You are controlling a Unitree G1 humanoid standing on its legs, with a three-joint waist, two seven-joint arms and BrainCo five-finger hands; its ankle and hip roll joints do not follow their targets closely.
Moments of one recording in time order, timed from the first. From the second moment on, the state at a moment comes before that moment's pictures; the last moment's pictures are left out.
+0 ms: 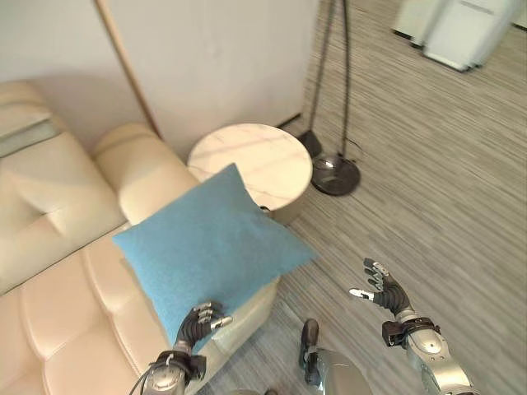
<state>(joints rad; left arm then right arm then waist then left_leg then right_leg) 0.20 0.33 -0.21 0.56 -0.26 -0.22 0.01 0.07 -0.39 0.18 0.40 0.23 -0.19 0.00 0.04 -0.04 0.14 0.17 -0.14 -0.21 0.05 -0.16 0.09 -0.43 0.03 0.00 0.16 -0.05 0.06</state>
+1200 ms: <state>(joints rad) 0.12 0.43 -0.07 0.57 -0.34 -0.23 0.03 0.00 -0.42 0.21 0.54 0.26 -0.16 0.01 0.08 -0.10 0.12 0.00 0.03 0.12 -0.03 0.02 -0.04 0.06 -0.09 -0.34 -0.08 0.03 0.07</state>
